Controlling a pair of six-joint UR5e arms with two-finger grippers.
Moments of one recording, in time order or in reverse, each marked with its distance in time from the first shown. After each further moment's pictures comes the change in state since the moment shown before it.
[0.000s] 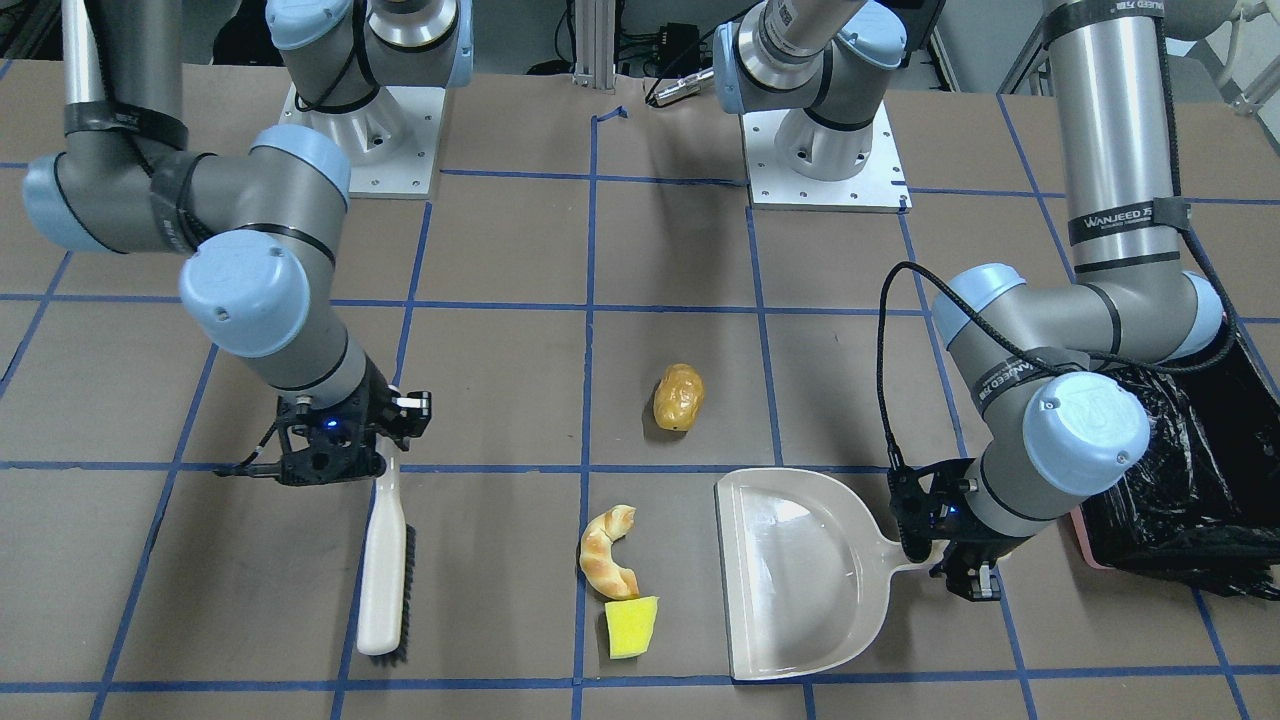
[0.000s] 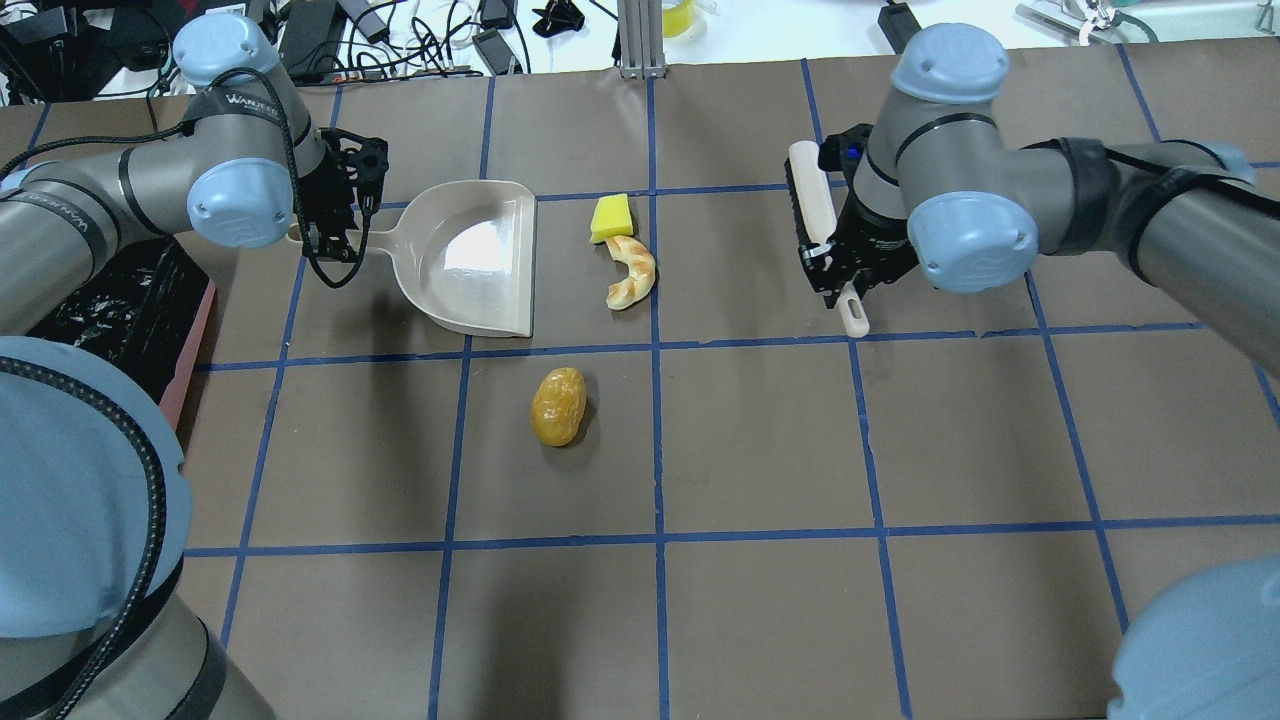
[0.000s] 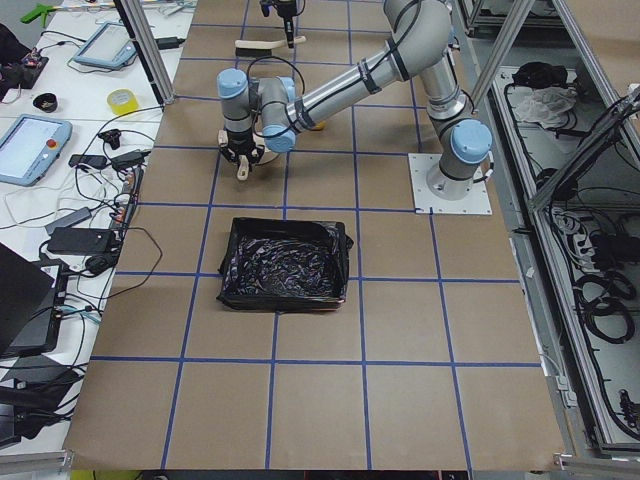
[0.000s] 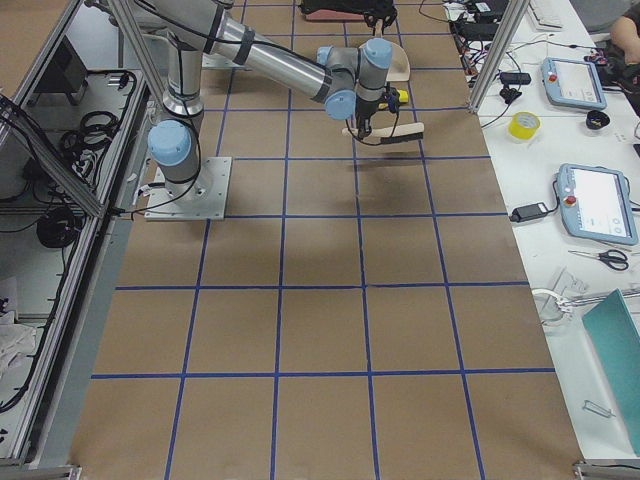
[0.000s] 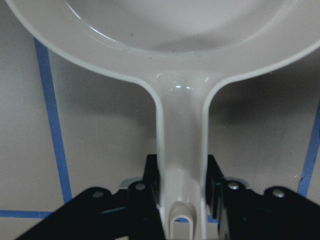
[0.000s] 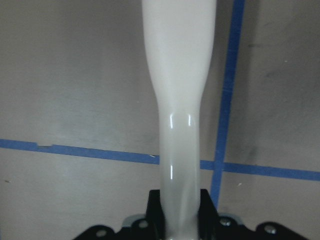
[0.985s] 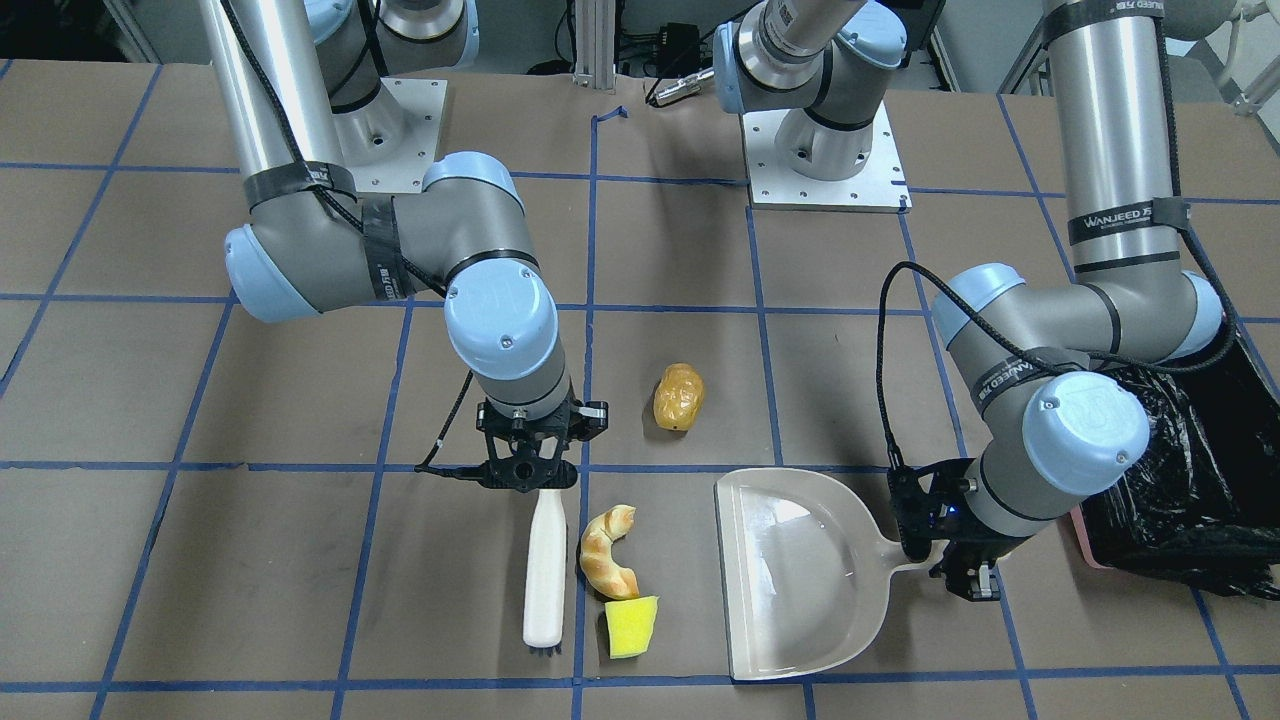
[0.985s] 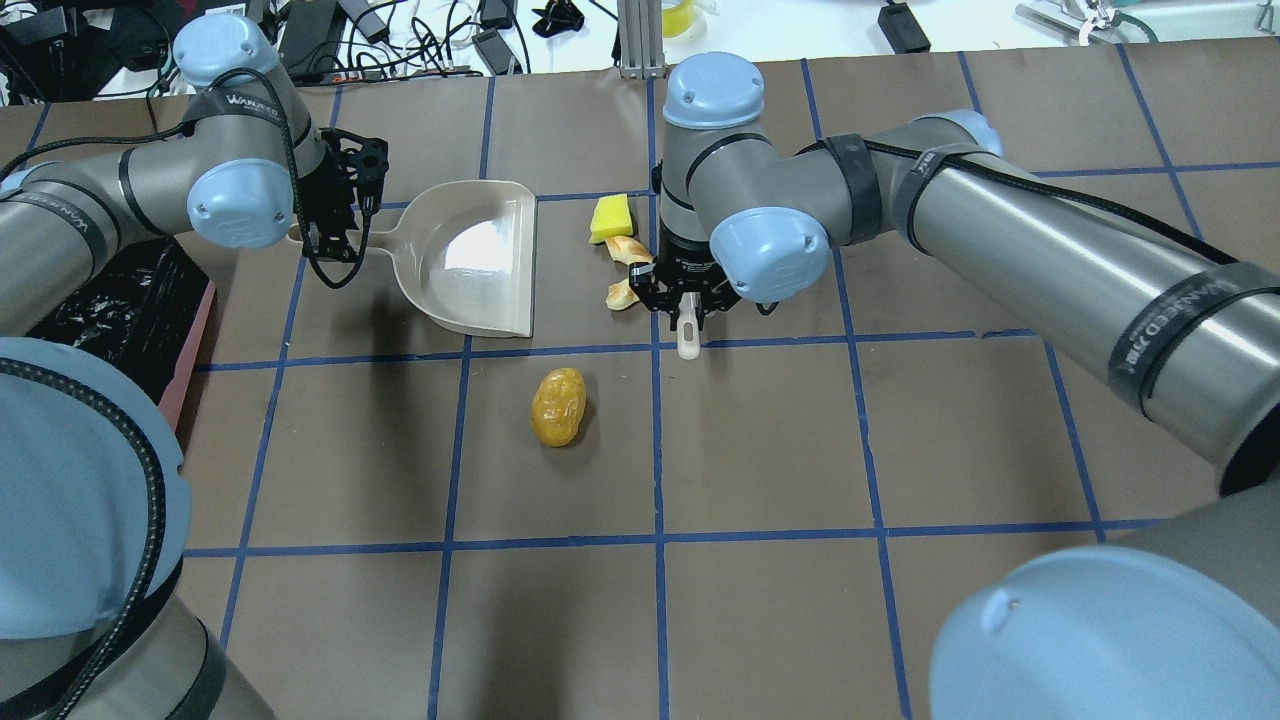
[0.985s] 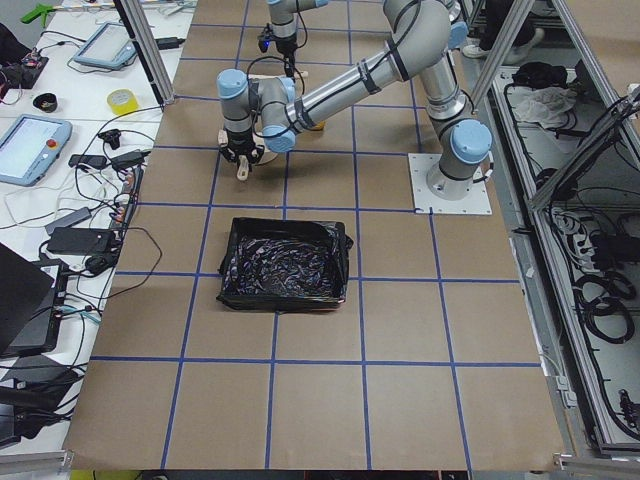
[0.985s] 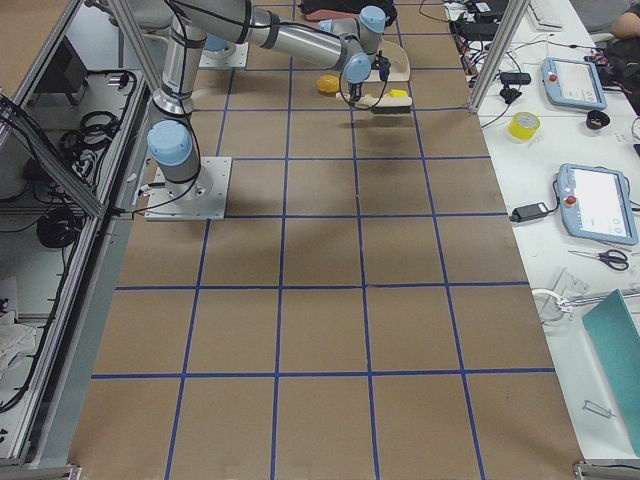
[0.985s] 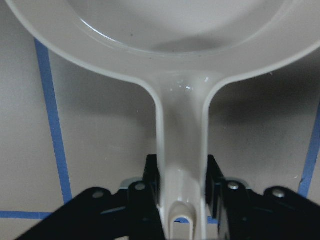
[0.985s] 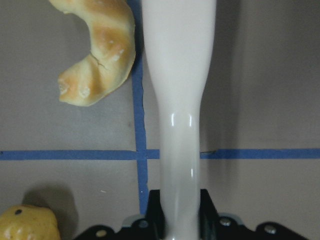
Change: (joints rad) left arm 0.000 0.000 -0.001 0.002 -0.001 0.001; right arm 0.254 0.176 -0.208 0.073 0.028 0.360
